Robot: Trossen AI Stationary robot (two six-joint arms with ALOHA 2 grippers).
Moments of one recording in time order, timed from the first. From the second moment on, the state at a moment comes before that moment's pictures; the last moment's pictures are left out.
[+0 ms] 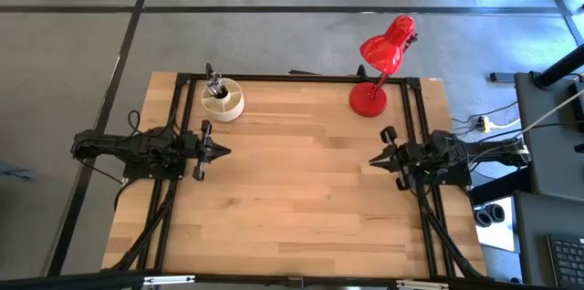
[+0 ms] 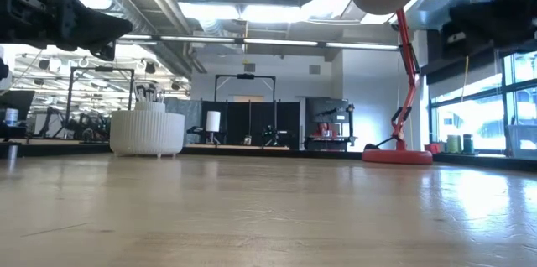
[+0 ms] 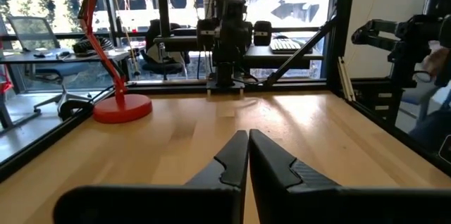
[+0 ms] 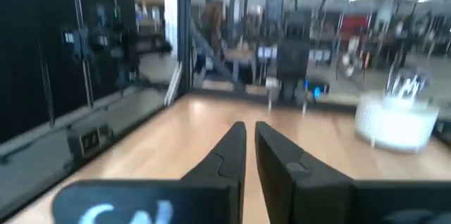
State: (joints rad) left arm -0.06 0.00 0.01 0.02 -0.06 0.01; right arm 0.07 0.07 0.01 0.16 -0.16 -0.05
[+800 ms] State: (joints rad) left arm -0.06 0.00 0.01 0.02 -0.06 0.01; right arm 0.07 0.08 0.01 0.04 -0.15 -0.06
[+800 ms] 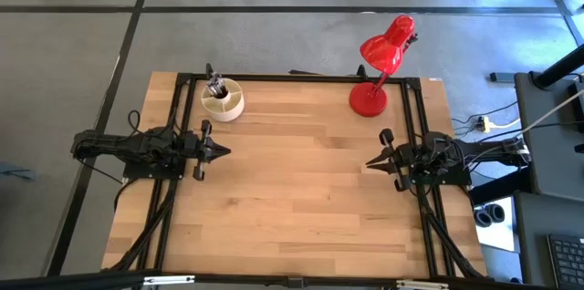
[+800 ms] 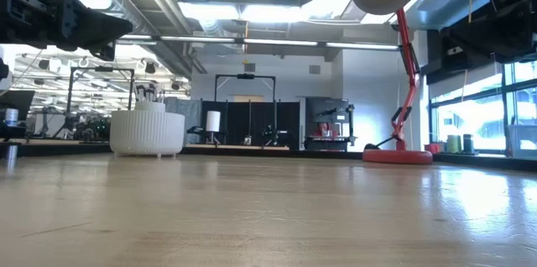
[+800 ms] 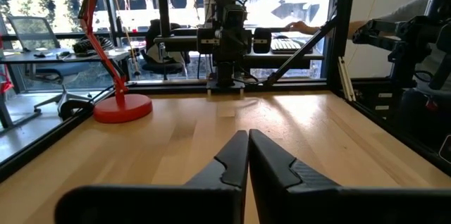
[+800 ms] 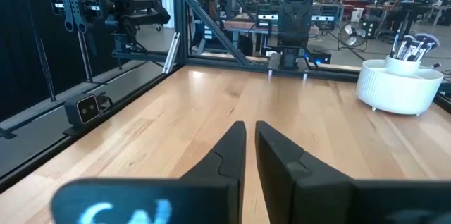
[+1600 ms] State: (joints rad) left arm -0.06 0.00 0.01 0.02 -0.06 0.01; right arm 0.07 0.08 0.01 0.04 -0.15 -0.06
